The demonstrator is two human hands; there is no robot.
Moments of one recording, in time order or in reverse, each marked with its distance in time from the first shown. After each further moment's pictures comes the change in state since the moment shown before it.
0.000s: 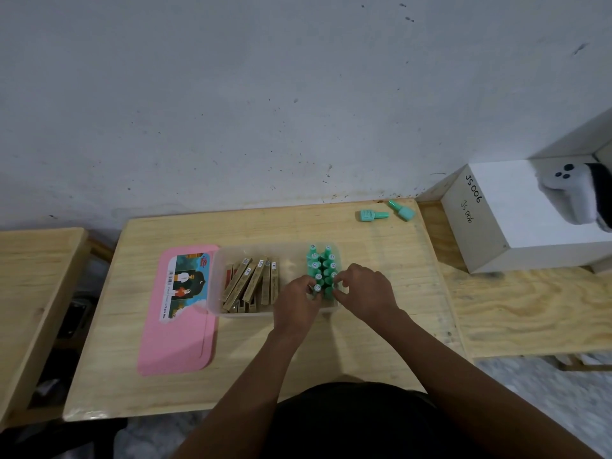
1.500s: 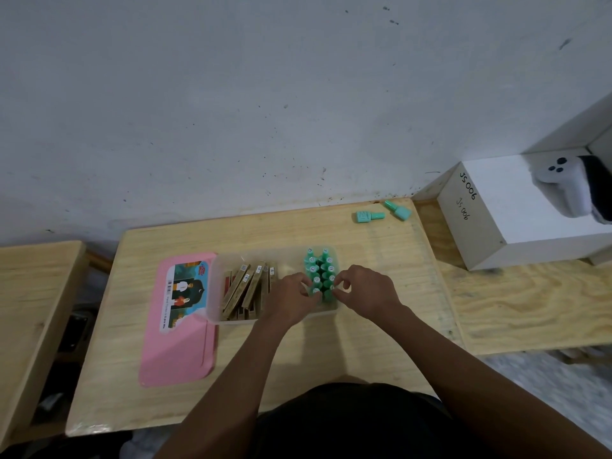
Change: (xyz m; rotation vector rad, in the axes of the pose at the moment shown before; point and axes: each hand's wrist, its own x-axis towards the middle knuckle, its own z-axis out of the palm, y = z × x) left_hand 0.022 0.004 -0.026 0.061 -0.229 -0.037; right_hand 0.002 0.006 -0.010 0.075 -0.044 0.031
